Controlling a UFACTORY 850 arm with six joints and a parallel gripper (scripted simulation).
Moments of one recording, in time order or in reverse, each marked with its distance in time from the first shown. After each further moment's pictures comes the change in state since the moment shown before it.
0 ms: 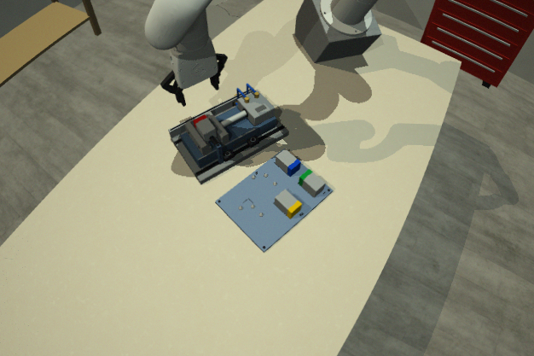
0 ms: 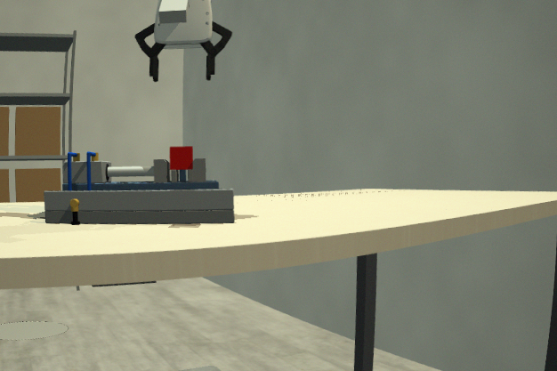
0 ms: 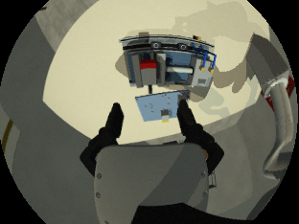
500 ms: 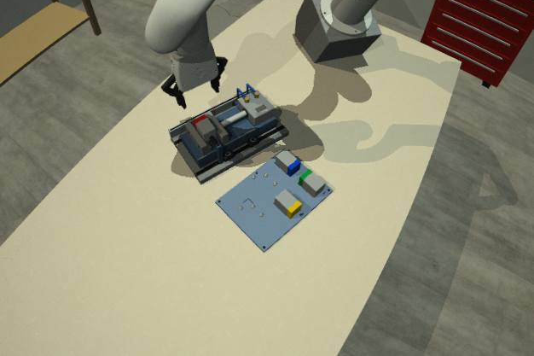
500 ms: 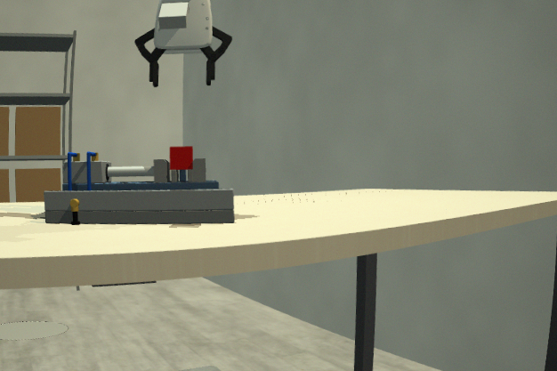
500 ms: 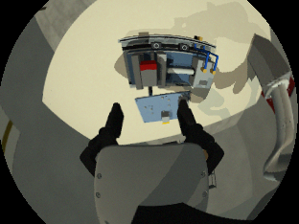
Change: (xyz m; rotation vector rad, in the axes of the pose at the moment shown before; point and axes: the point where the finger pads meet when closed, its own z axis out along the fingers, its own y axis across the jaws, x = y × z) arm 0.000 0.000 0.009 0.000 0.000 0.000
